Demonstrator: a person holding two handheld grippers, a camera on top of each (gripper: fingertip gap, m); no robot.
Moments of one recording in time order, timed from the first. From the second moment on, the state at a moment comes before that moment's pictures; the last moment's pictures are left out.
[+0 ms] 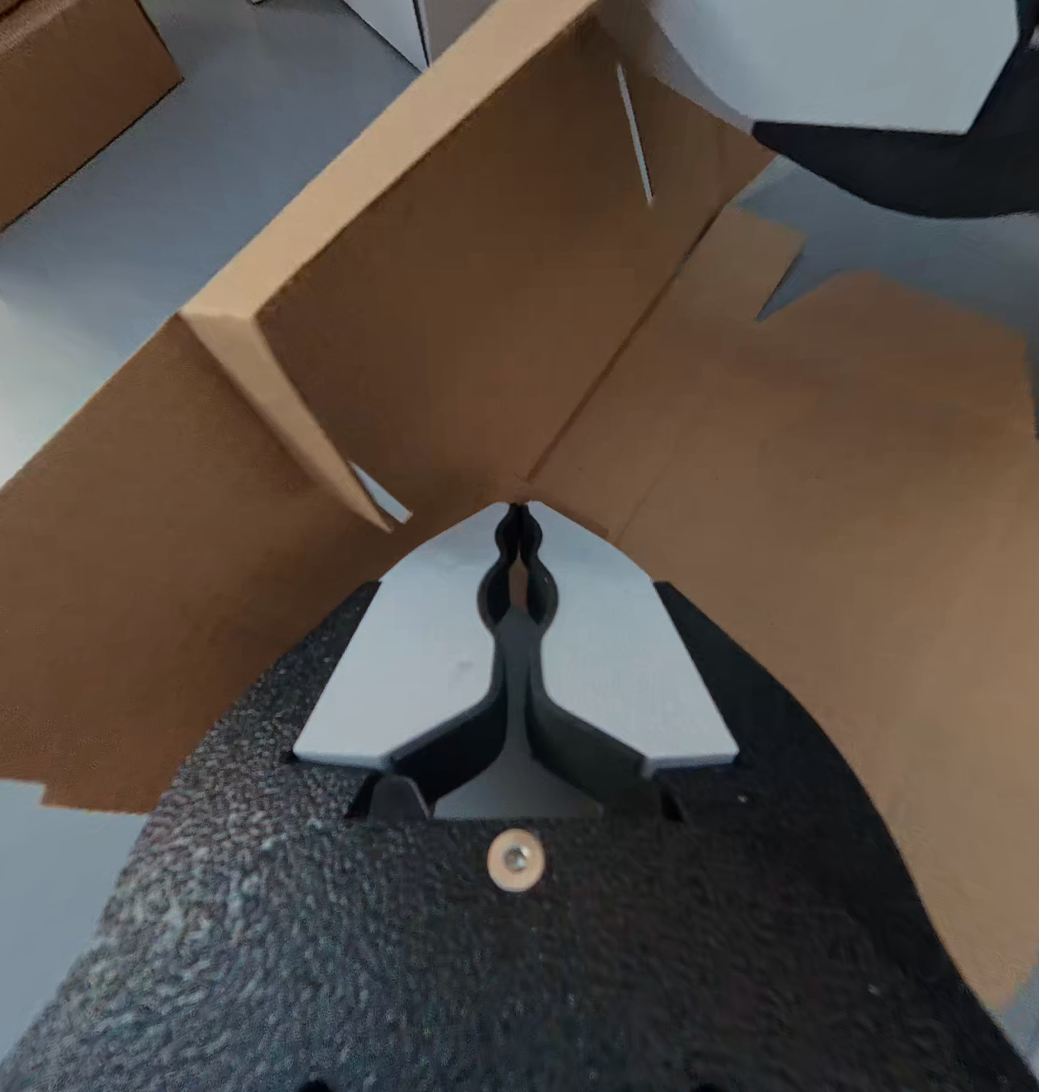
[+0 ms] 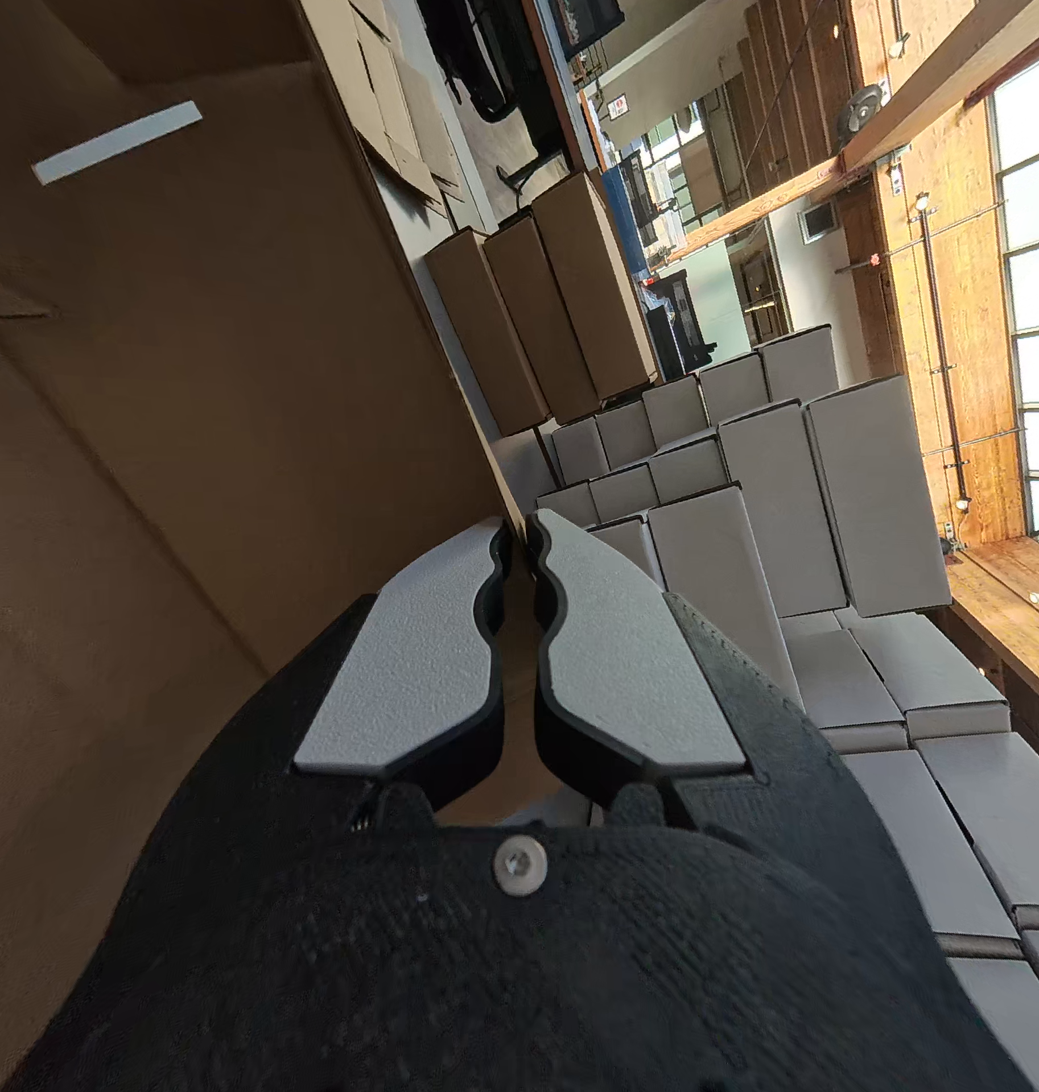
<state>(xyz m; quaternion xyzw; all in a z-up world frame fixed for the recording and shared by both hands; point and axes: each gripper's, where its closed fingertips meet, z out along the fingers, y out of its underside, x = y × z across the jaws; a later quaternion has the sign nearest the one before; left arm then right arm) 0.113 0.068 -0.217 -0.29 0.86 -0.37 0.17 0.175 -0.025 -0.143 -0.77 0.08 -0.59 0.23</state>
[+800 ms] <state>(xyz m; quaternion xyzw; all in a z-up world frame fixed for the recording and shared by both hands) 0.215 0.193 -0.143 -0.33 0.77 -0.40 0.37 0.169 -0.026 -0.132 -0.69 -0.03 -0.70 0.16</state>
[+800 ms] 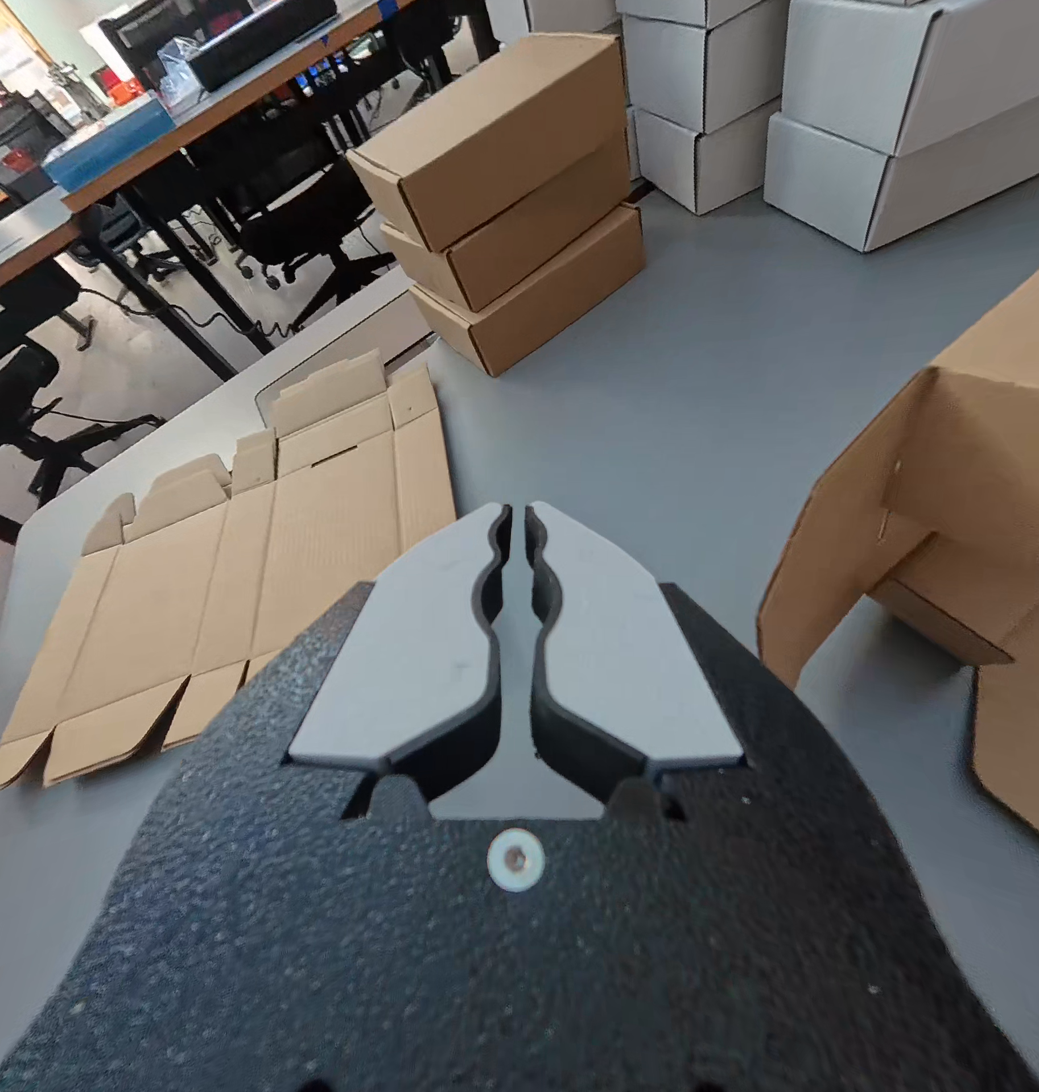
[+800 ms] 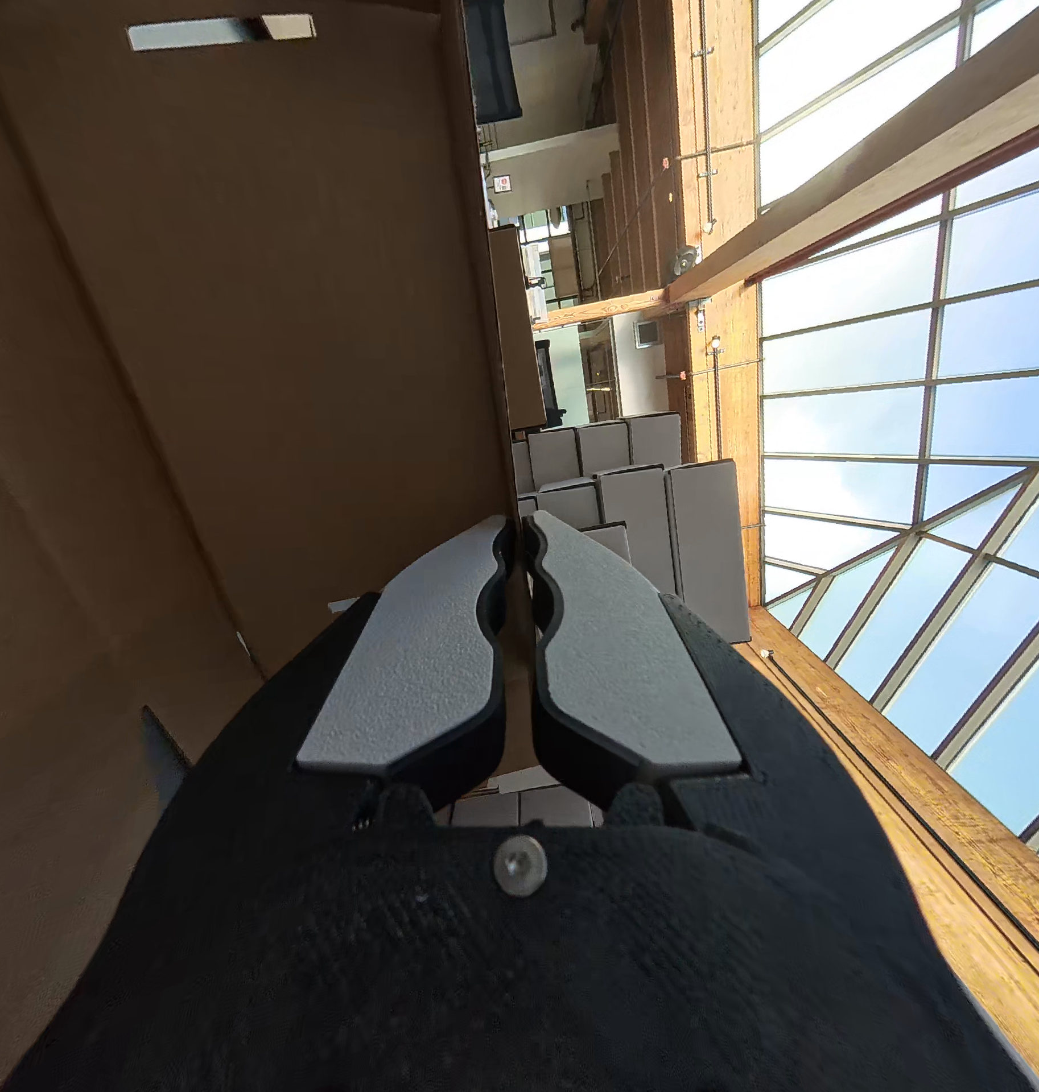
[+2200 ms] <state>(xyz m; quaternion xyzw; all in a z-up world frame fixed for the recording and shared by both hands) 0.114 0.096 -0.182 -0.10 0.84 -0.53 0.08 0.154 -0.028 -0.137 -0.70 -0.03 -0.71 0.04</state>
